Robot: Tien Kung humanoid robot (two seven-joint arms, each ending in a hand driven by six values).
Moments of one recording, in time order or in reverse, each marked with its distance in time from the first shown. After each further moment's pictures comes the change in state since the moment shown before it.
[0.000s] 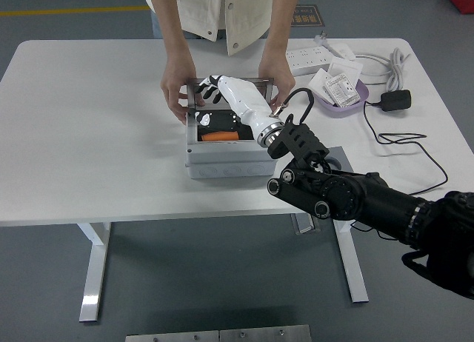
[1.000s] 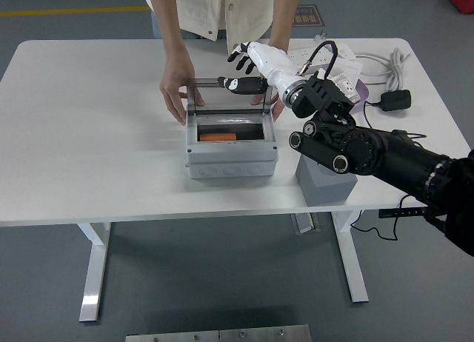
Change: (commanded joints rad) left arm -0.009 0.019 -0.010 0.000 0.029 -0.007 0.012; right arm 0.195 -0.047 -0.164 -0.170 0.216 0.132 -0.054
